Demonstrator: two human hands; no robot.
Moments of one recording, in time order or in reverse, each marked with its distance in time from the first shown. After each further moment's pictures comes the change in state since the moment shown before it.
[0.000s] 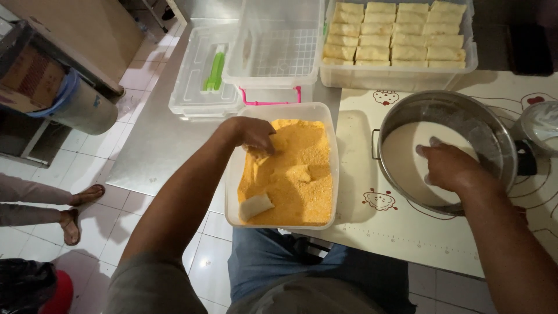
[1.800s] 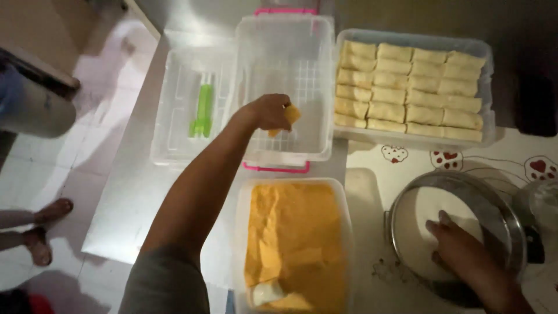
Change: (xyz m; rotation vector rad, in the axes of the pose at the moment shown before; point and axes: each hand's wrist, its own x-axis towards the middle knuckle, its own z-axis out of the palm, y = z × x) left_hand 0.190 -0.046 -0.175 -0.061 0.262 0.126; right_hand 0.024 -0.010 -0.009 -0.079 -0.196 0.054
